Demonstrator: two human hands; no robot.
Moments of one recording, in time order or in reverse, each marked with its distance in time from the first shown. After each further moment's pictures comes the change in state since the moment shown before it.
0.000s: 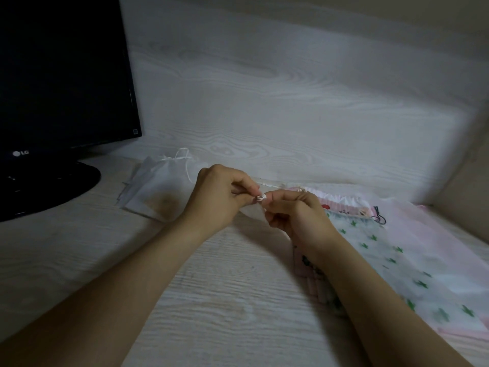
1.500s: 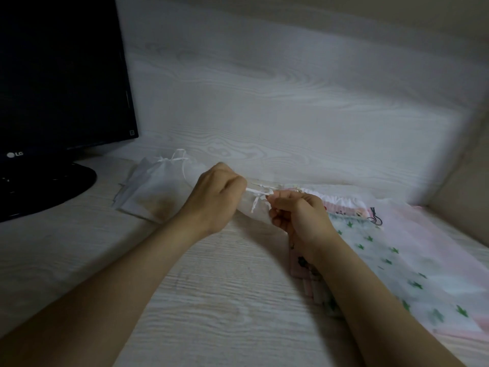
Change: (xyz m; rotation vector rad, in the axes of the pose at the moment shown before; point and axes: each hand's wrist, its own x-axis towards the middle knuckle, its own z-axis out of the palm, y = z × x) left_hand 0.001 0.012 -0.005 0.121 -0.053 -0.131; right_hand 0.001 -0.003 -0.001 0.120 0.178 0.048
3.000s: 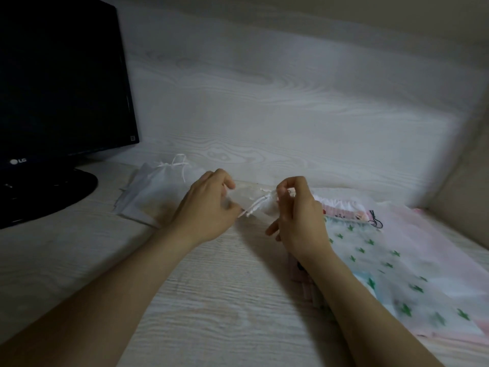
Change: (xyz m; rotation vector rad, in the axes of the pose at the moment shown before) left_hand 0.003 -0.031 0.004 0.258 0.111 0.086; right_hand -0.003 0.010 -0.002 -0.683 0.124 -0.496
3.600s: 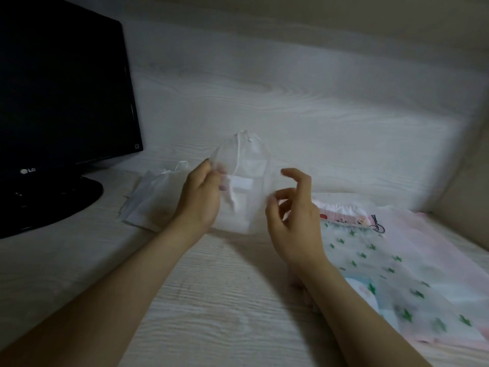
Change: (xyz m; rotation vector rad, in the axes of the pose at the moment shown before) left_hand 0.014 0.023 -0.012 -0.626 0.202 -0.303; right_hand -0.006 -0.011 0.006 0.034 0.121 -0.189
